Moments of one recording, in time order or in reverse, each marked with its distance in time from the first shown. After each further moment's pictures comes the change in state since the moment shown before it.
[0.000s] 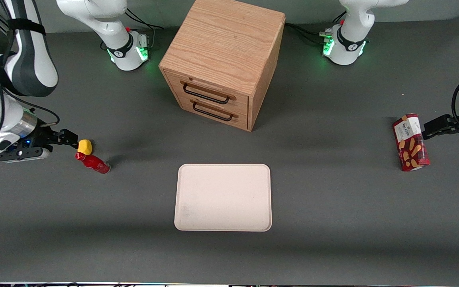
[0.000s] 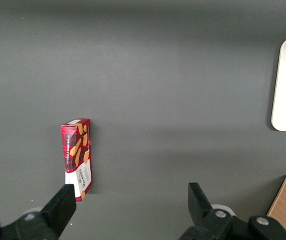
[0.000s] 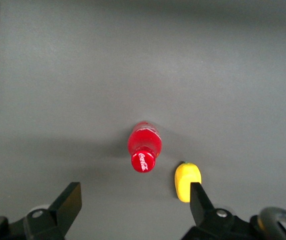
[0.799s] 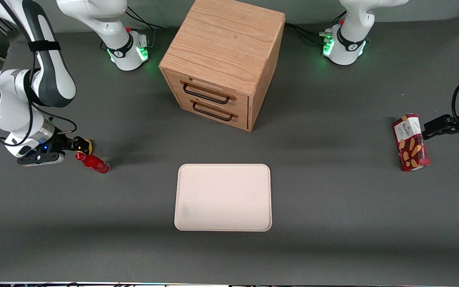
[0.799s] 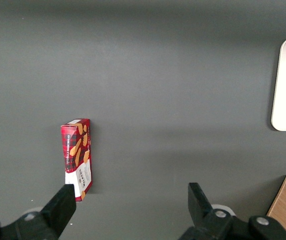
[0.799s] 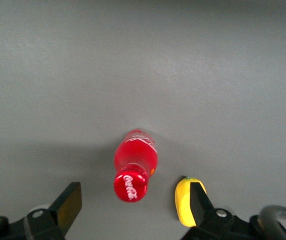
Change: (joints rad) arm -0.003 0.071 -0.016 -0.097 0.000 0.202 0.000
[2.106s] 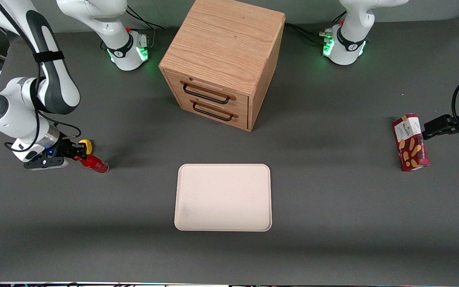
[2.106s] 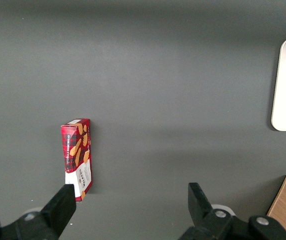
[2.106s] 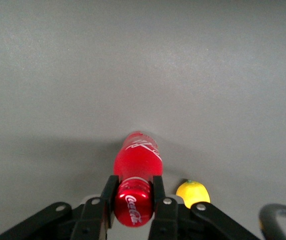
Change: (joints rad) arm 0.000 0.046 -0.002 0.012 0.001 -0.006 0.000
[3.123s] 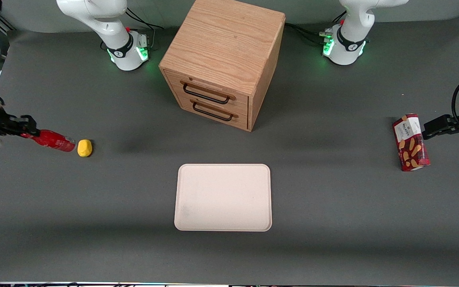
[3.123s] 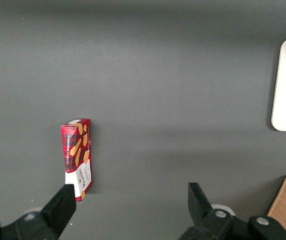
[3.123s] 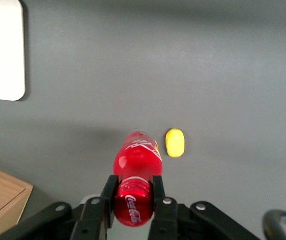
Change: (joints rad) arm 0.000 -0.081 0.000 0.597 -0.002 -0.790 0.000
